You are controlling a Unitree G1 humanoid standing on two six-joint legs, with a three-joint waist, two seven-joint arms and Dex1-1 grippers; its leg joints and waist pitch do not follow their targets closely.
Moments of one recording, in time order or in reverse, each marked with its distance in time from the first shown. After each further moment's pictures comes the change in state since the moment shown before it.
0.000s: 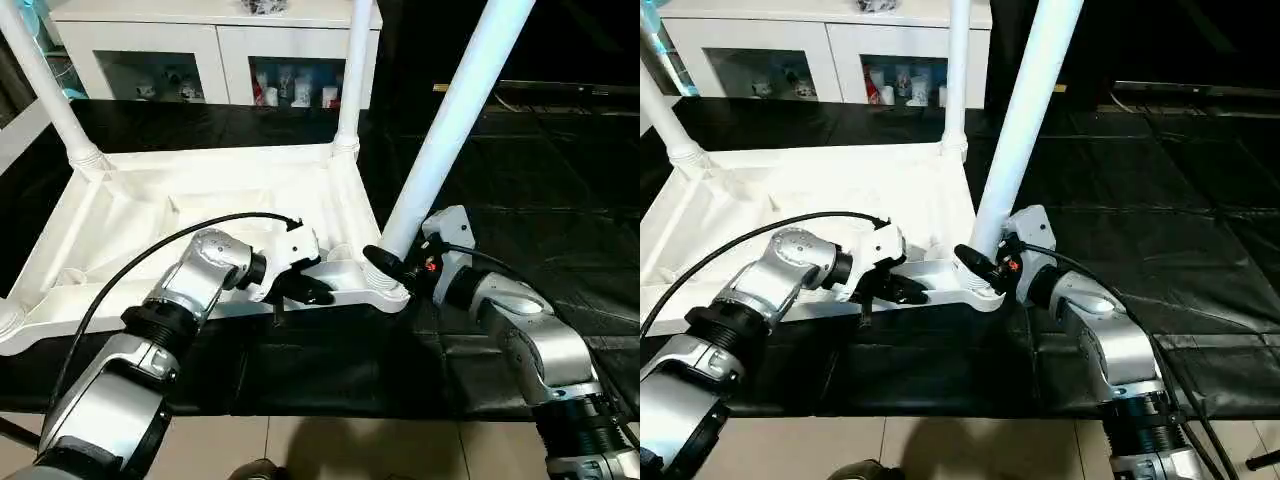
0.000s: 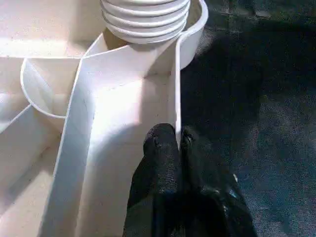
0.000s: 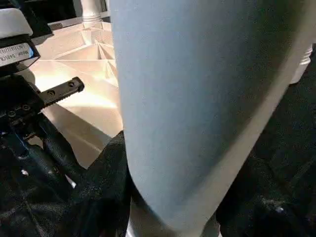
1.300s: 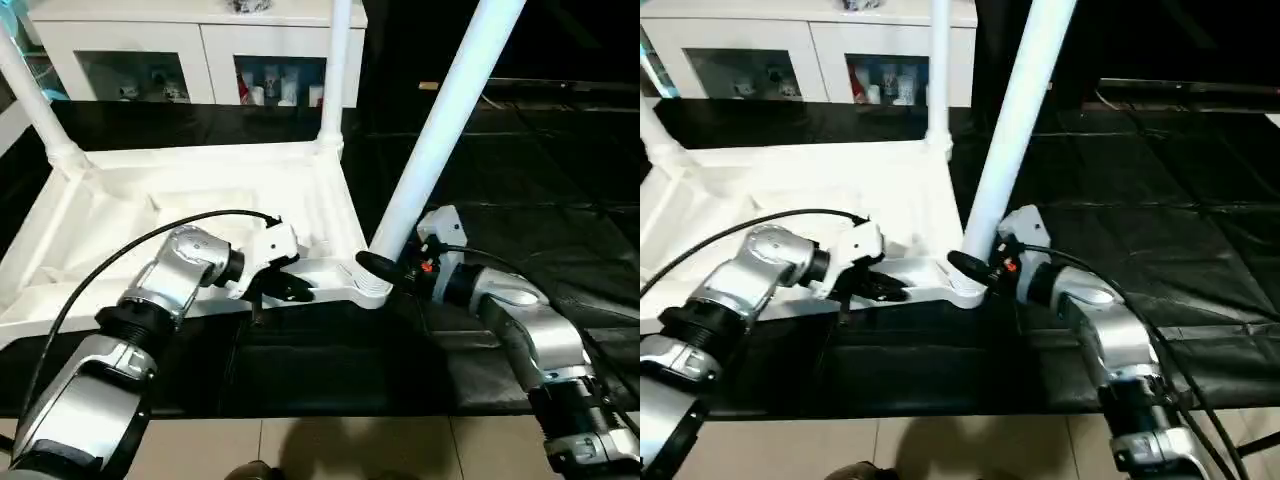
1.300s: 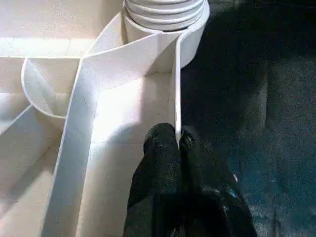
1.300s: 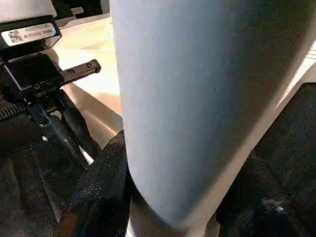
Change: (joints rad) left arm 0.021 0.088 0.016 -0.031 -0.008 -0.014 -0.027; right arm -0.076 -0.015 0.027 0.175 0.009 -0.111 0.162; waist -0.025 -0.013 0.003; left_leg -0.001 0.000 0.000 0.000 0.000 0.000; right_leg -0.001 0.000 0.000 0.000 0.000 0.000
